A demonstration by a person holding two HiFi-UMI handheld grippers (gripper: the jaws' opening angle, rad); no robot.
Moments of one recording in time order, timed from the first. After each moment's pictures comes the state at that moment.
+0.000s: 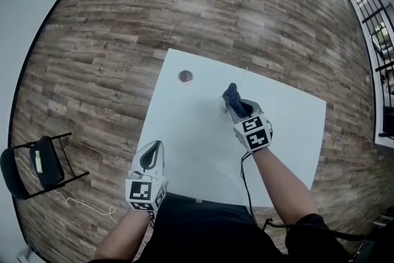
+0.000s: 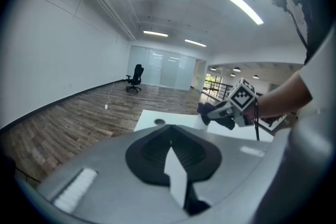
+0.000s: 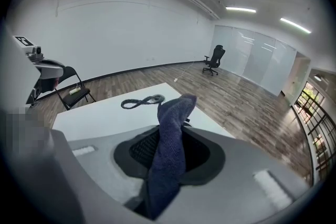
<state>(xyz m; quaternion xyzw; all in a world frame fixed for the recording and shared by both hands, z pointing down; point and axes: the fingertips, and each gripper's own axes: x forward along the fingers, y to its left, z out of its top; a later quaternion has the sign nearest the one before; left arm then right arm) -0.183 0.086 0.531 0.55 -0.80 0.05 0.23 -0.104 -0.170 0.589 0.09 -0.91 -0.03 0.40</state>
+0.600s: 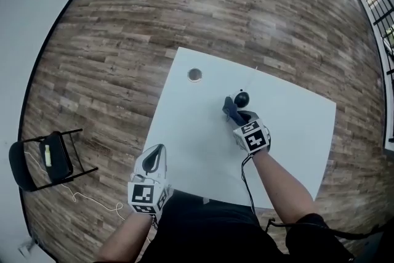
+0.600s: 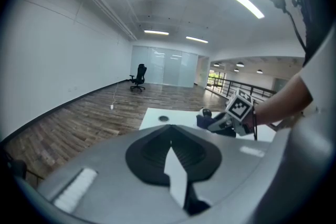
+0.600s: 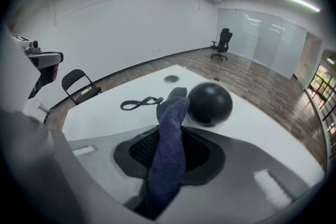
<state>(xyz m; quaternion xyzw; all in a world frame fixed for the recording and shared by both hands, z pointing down) -0.175 0.109 0.525 0.53 -0.81 0.08 0.23 -0.088 -0.133 0.653 0.04 -0.89 0.04 0.45</state>
